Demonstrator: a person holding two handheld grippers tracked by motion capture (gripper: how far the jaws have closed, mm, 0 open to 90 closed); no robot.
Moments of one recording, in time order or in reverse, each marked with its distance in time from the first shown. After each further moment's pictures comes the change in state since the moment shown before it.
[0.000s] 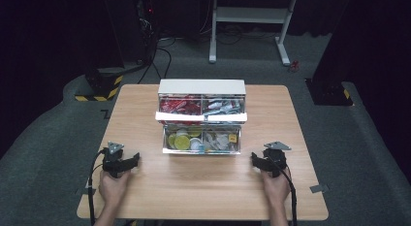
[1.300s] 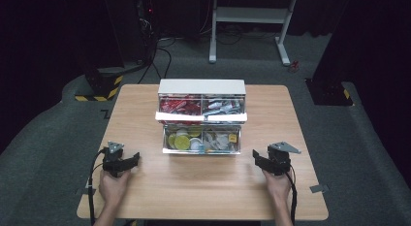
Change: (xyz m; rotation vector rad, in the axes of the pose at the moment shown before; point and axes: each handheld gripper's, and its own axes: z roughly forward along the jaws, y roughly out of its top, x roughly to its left) left arm 0.001 0.001 0.001 0.006 -0.002 0.004; right arm 0.001 0.006 -0.033 -0.122 0.104 0.071
